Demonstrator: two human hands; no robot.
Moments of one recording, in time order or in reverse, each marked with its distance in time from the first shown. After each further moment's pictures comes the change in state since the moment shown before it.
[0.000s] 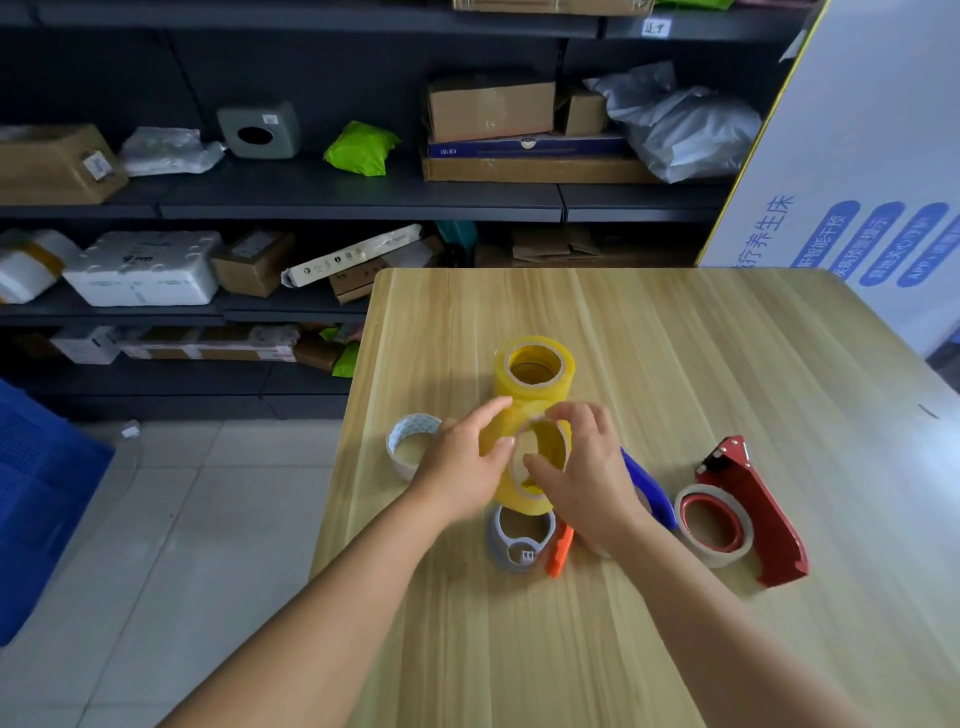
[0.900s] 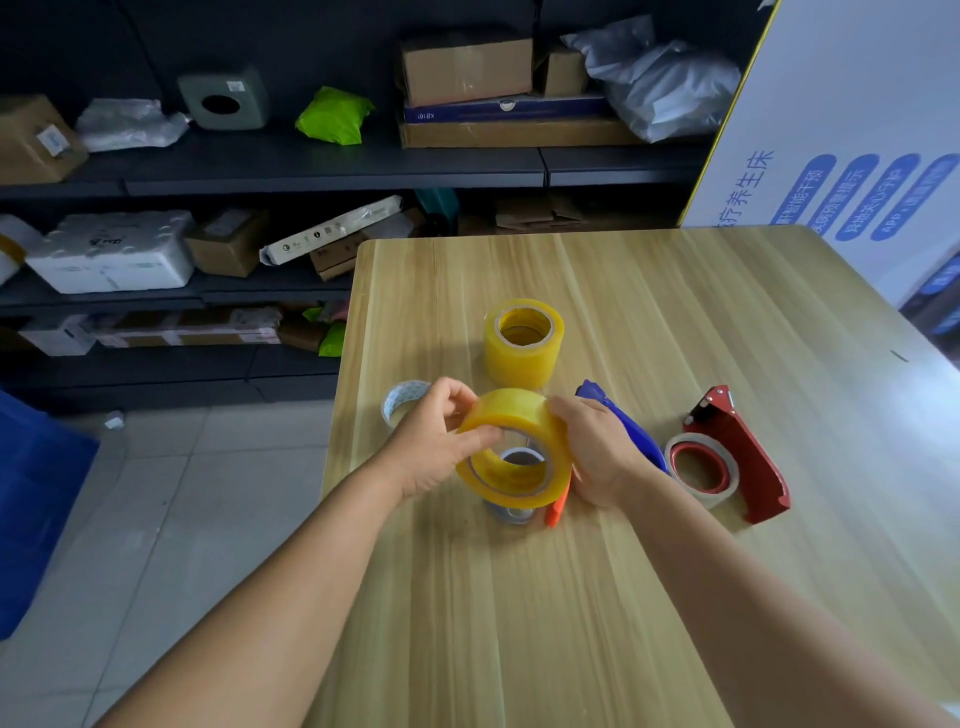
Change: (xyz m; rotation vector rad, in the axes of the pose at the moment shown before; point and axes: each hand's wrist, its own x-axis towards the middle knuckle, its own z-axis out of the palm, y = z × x) left_hand -0.017 -0.026 -0.019 -0.289 -0.162 -0.014; right_hand -0.007 0.002 -0.003 0.629 -0.218 0.476
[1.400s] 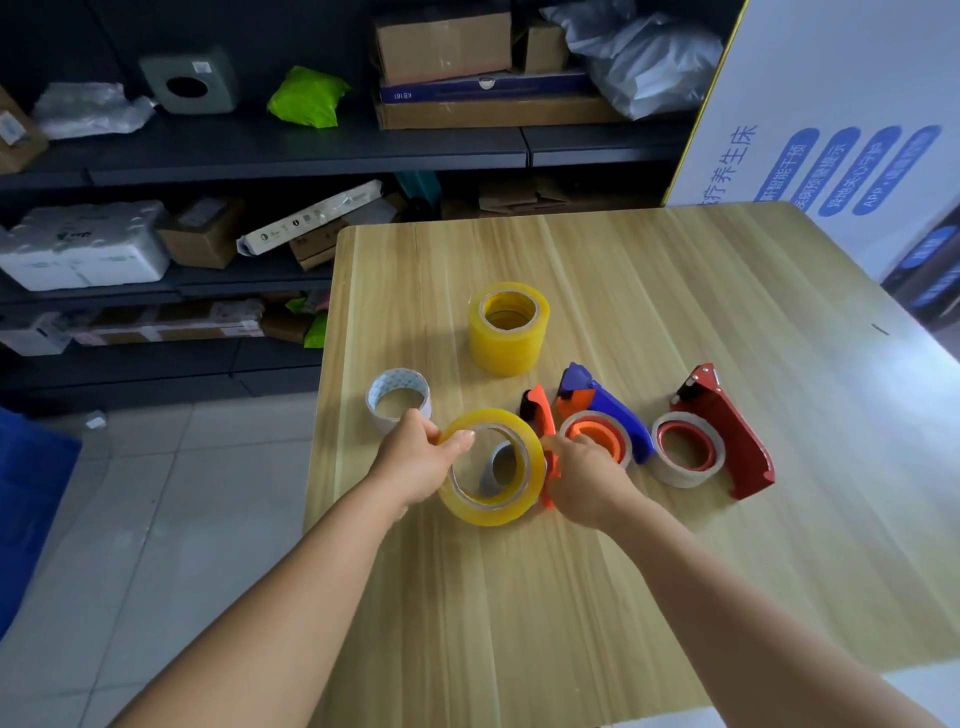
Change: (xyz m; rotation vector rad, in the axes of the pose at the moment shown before) left_hand -0.002 -0.027 0.017 0.268 0.187 -0.305; right_hand -0.005 0.050 -0.013 -1.057 -0.046 -0.025
